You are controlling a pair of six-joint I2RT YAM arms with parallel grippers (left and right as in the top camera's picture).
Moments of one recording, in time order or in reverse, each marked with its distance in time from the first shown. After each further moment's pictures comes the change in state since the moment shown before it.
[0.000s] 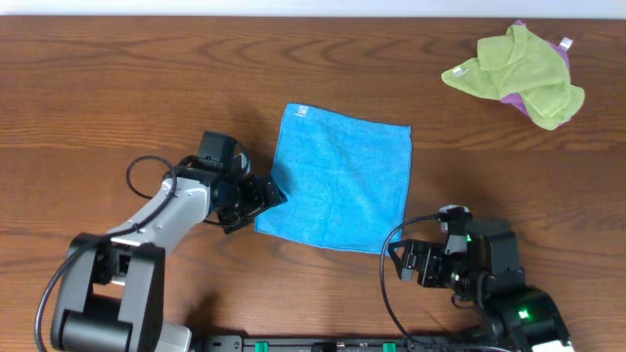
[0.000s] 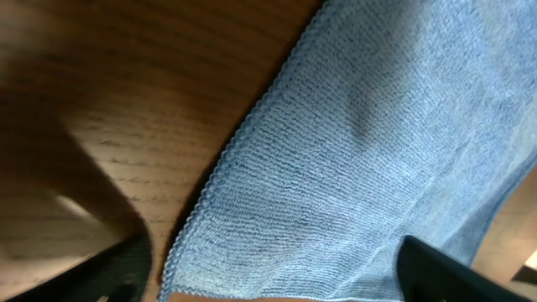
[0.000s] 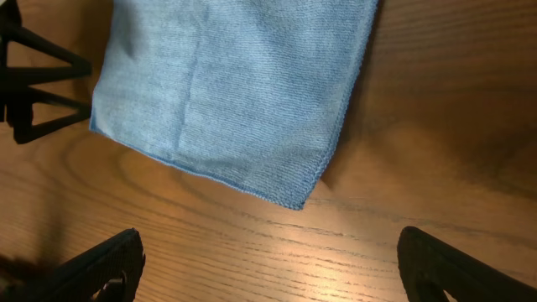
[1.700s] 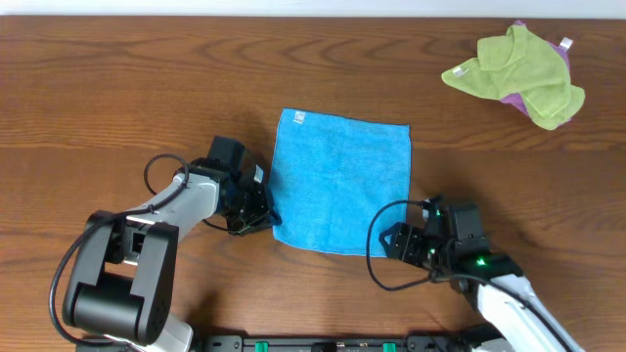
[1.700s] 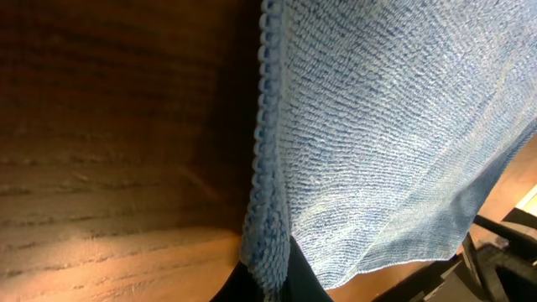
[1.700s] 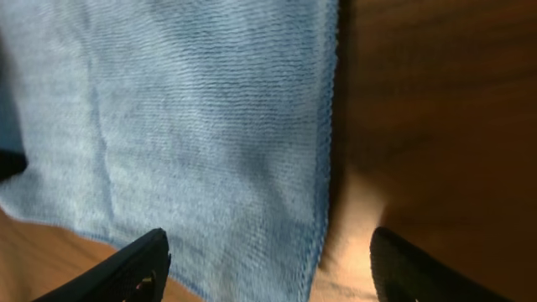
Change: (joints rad) left arm -0.023 0.084 0.003 -0.031 0.116 0.082; right arm 0.000 0.478 -0.129 0.463 -0.023 0.154
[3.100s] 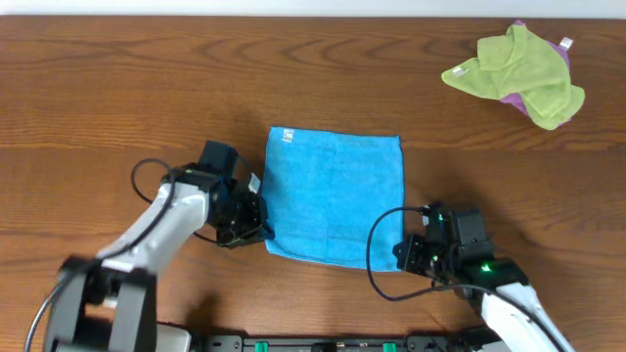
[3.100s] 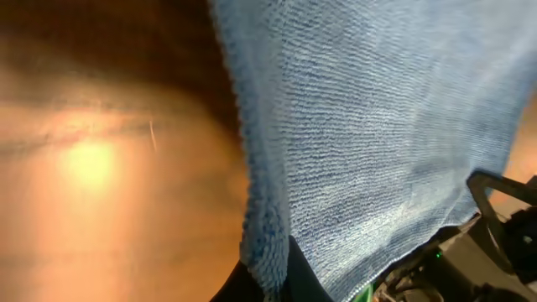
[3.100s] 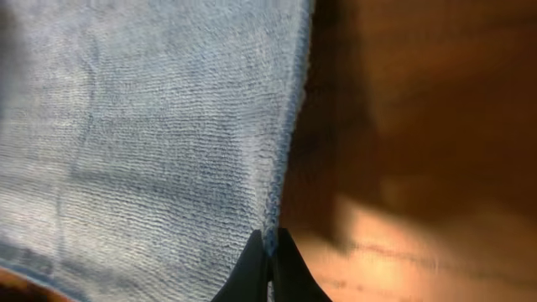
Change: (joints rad) left arm 0.001 -0.204 0.000 -0.274 -0.021 0.105; right arm 0.000 -0.118 0.003 -0.144 -0.035 -0.040
